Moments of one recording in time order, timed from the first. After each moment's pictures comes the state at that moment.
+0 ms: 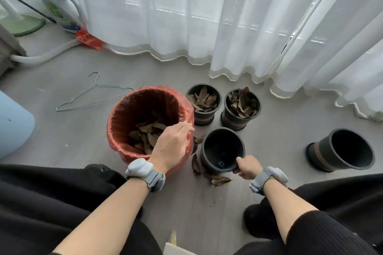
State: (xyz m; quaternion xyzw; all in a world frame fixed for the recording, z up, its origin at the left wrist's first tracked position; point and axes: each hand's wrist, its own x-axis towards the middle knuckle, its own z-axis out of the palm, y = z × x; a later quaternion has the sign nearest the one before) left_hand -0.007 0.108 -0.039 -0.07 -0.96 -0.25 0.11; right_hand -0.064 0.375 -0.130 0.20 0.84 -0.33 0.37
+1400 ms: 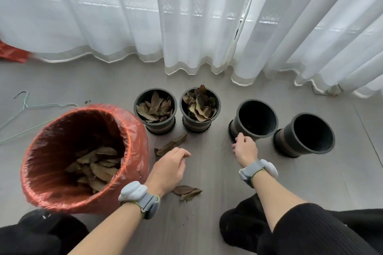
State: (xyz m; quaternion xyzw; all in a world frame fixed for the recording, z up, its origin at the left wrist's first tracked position) left_hand -0.059 0.216 -0.096 -0.10 -0.92 -0.36 -0.10; right_hand -0.132 0.462 -0.144 0.38 0.78 -0.48 0.08
